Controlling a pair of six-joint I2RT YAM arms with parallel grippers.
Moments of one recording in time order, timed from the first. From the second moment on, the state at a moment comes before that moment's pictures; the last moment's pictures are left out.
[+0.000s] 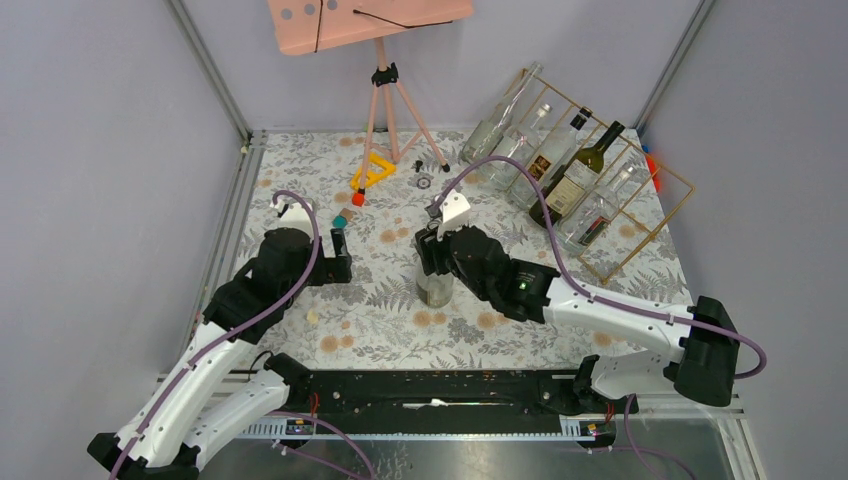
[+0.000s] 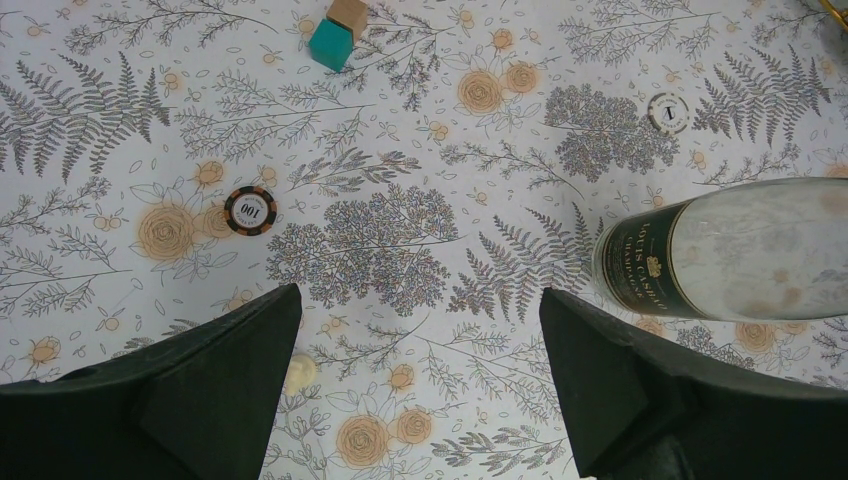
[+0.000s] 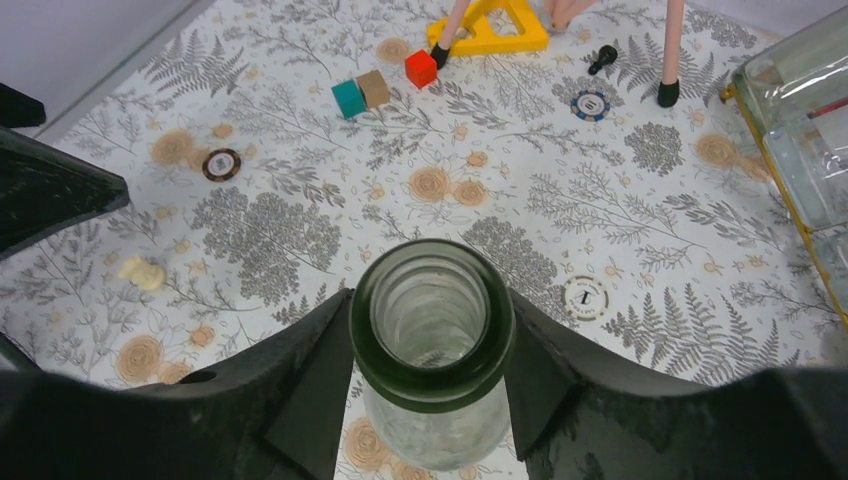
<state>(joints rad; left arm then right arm) -0.53 0.71 0.87 -0.77 -0.30 -0.38 1.09 1.29 0.99 -0.05 0.47 0.20</state>
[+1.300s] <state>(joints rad) -0.89 0.70 1.00 -0.63 -0.20 -0.30 0.61 1.14 1.32 -0.80 0.15 0.65</state>
